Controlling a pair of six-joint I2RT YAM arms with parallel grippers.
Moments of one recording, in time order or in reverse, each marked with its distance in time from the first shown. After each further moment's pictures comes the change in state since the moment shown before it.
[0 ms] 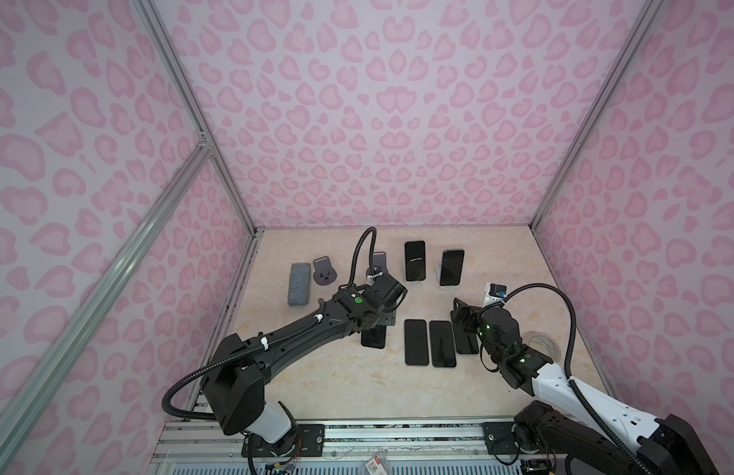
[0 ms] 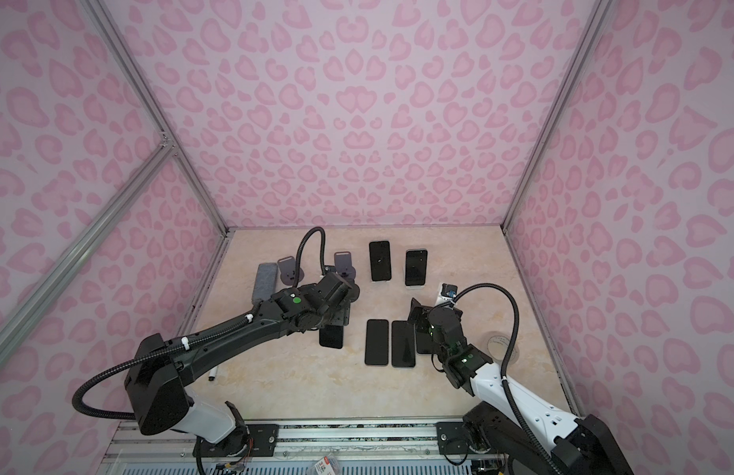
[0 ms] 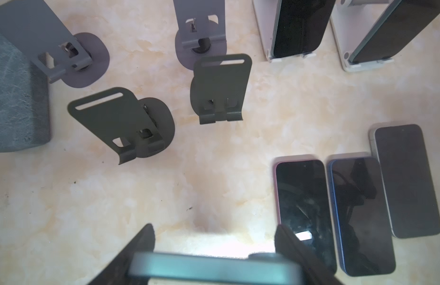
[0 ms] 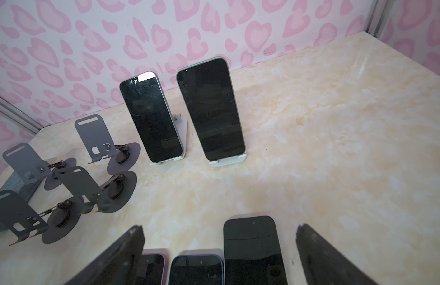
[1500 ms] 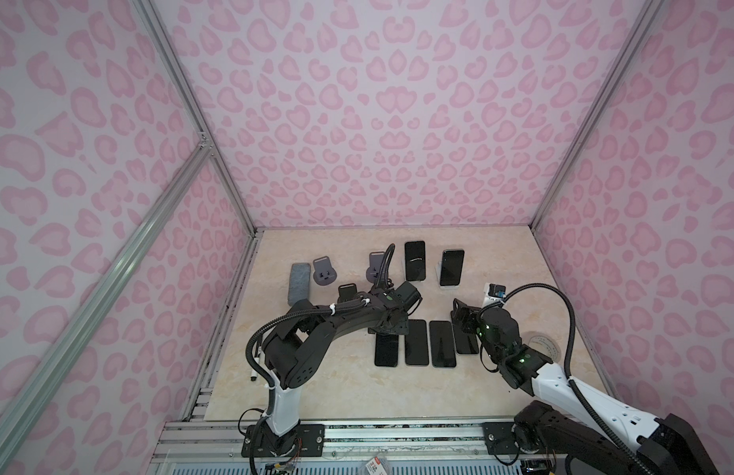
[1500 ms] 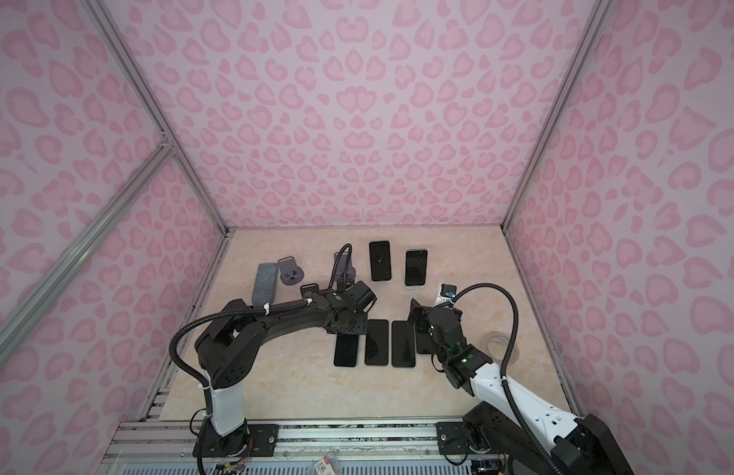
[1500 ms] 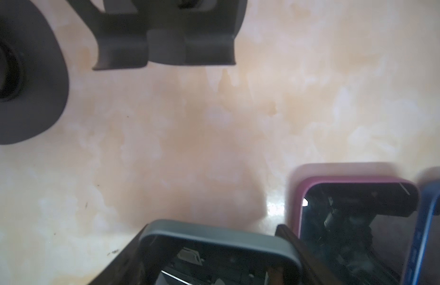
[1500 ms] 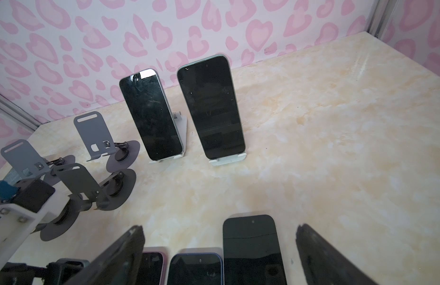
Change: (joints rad) left arm 0.026 0.383 0.083 0.079 0.147 -0.120; right arm 0.004 -0.003 0.000 -0.003 0.000 -0.008
